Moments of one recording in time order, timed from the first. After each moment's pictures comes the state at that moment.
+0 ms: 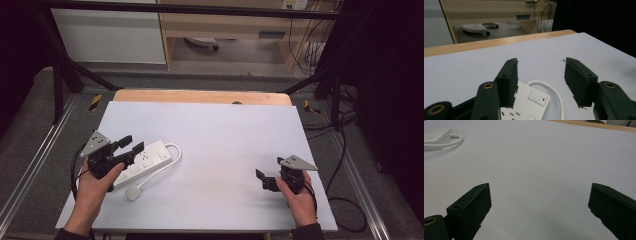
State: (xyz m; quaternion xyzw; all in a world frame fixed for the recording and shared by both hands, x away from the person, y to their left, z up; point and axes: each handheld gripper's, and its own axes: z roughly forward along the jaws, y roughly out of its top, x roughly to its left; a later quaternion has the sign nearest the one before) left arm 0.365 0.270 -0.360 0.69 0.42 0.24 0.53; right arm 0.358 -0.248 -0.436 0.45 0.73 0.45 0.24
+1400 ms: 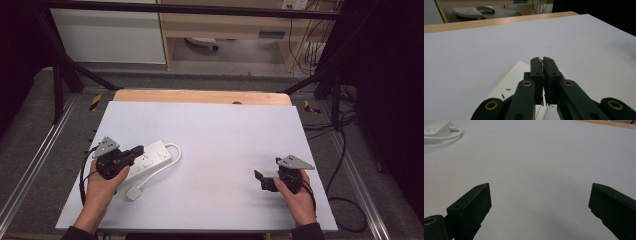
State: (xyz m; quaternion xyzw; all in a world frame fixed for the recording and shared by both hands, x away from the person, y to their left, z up) left arm 0.378 0.269 -0.396 0.72 0.43 0.21 0.50; right arm 0.361 -0.246 -0.439 0.44 0.75 0.44 0.24
